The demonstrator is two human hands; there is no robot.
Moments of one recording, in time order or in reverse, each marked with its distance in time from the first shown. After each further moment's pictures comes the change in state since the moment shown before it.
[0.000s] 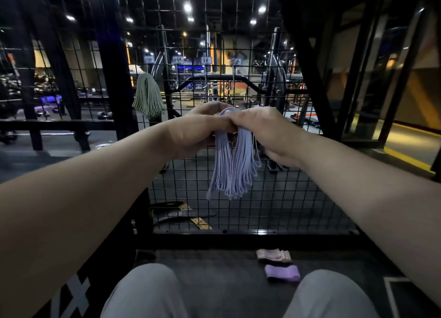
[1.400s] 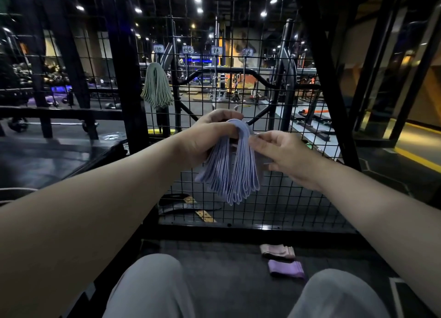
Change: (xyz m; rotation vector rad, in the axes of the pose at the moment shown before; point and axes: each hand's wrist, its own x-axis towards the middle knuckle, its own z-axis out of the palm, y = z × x) left_hand -0.005 -0.039 0.004 -0.139 0.159 -0.051; right_hand -0.020 0.059 -0.008 0.013 0.060 0.157
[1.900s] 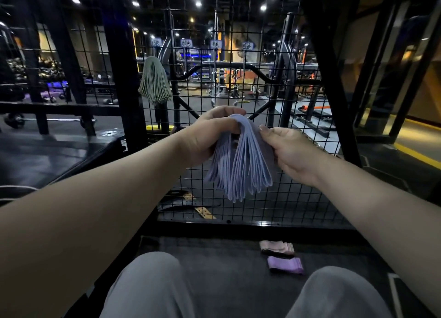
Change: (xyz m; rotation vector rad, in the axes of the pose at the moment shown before) left_hand 0.008 -0.008 0.002 -0.083 -0.024 -0.001; right_hand 0.012 0.005 0.003 0.153 0.129 0.062
